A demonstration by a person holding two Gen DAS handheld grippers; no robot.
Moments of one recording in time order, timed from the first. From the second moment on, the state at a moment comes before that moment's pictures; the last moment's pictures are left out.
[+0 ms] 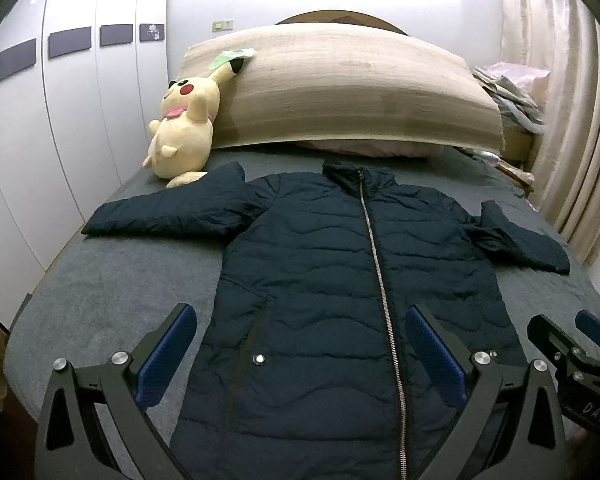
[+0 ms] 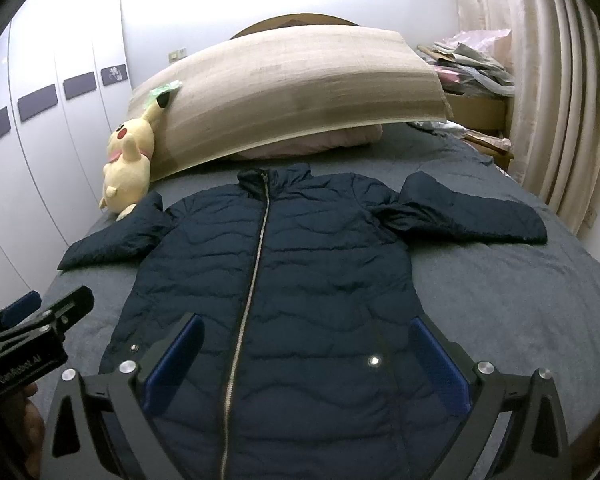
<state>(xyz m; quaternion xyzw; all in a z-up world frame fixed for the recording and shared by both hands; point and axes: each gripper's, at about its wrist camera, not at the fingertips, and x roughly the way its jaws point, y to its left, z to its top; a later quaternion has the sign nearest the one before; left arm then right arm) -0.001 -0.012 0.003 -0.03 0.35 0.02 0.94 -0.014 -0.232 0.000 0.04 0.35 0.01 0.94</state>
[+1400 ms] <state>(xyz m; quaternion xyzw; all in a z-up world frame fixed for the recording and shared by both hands) -0.002 -0.014 0.001 -0.04 0.35 0.00 0.94 -0.019 -0.238 0.002 0.04 0.35 -0.01 0.94</state>
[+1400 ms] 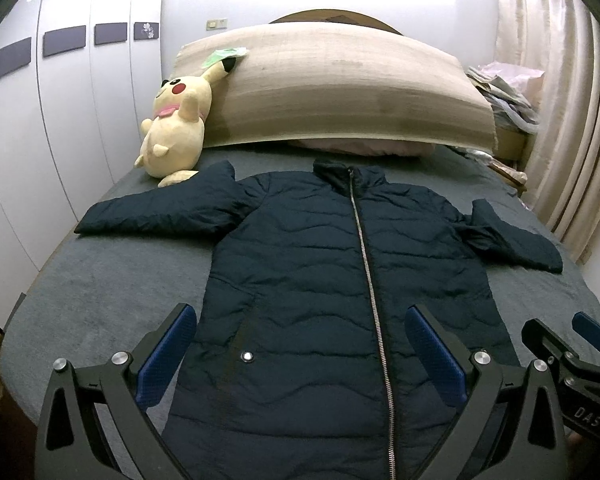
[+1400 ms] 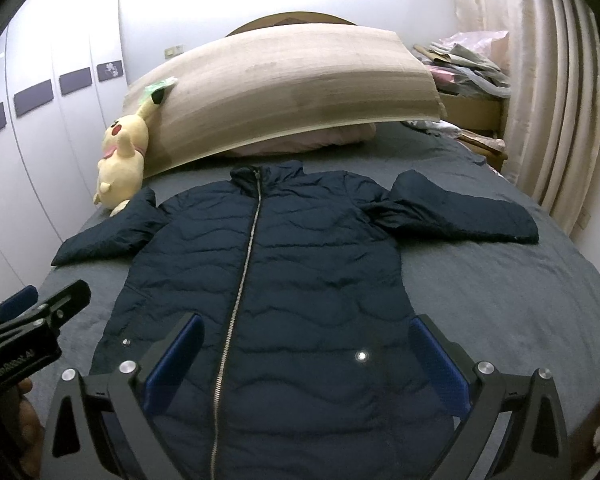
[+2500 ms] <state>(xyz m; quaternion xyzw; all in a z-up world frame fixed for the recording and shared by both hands) 0.005 -0.022 -0.007 -0.04 0.36 0.00 0.93 -0.013 -0.247 -0.005 0.04 0.36 -0.02 0.93</state>
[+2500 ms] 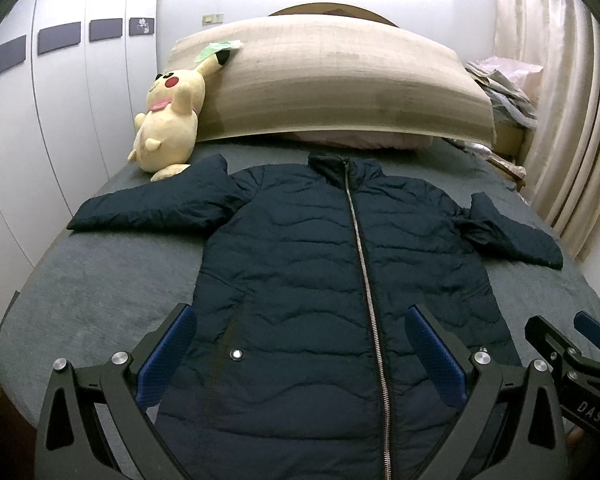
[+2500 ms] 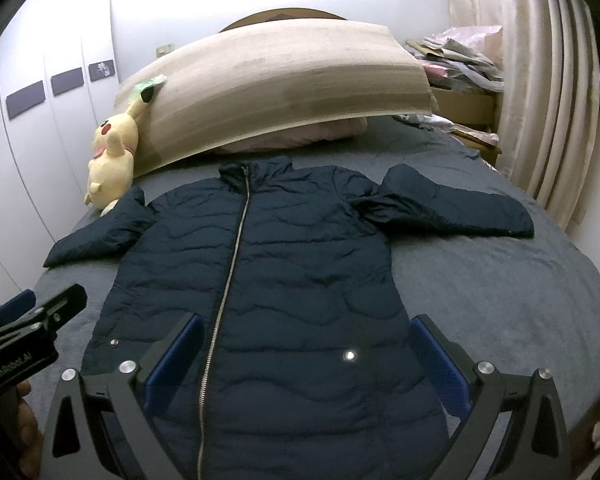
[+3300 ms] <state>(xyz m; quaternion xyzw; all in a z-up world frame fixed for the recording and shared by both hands) 0.037 0.073 -0.098 -0.07 0.44 0.11 0.89 -0.011 -0.520 -0.097 0.37 0.37 -0.07 0.85</state>
